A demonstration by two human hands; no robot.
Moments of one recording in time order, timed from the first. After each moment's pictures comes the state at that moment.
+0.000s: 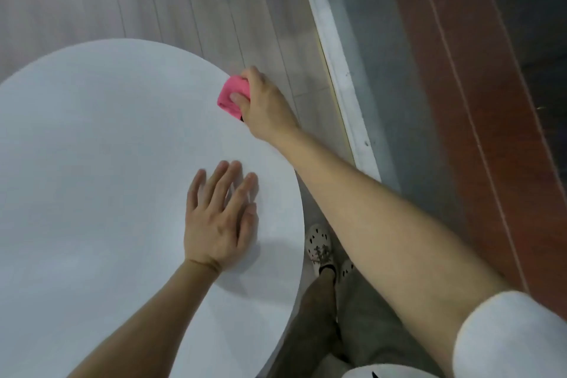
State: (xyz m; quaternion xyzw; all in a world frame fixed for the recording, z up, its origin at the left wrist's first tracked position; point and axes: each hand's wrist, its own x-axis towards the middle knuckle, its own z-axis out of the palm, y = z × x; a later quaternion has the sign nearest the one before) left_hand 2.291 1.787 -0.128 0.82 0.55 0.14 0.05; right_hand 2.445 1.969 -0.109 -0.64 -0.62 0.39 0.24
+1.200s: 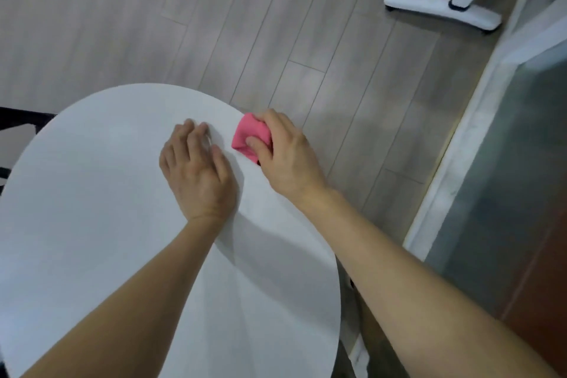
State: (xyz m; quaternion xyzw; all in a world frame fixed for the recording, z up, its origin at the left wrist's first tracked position) left_hand 2.168 2.030 -0.138 0.33 0.93 0.15 -0.05; right_hand 2.286 2.153 -0.127 -0.37 -0.75 0.53 0.17
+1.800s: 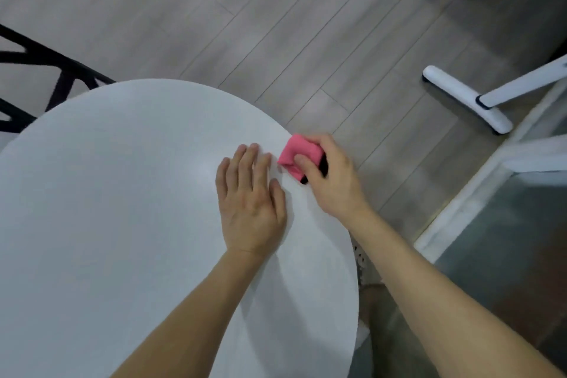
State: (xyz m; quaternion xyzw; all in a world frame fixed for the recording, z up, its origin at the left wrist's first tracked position) left_hand 2.175 2.032 -0.130 0.31 0.94 0.13 -0.03; right_hand 2.237 2.192 -0.118 -0.31 -0.79 0.52 0.07
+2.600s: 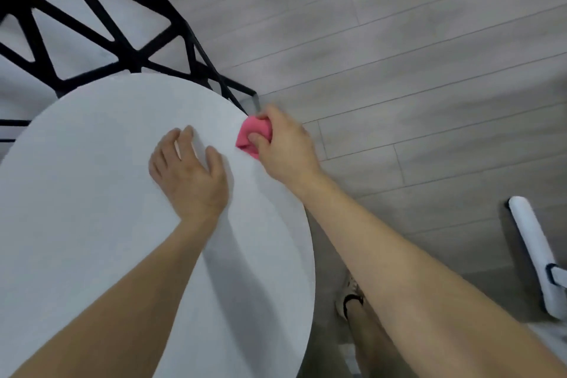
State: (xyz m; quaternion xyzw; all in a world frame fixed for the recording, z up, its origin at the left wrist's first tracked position) left_hand 2.038 2.018 -0.143 -0.16 0.98 0.06 -0.13; right_hand 1.991 2.201 -0.120 -0.04 -0.85 0.51 -0.12
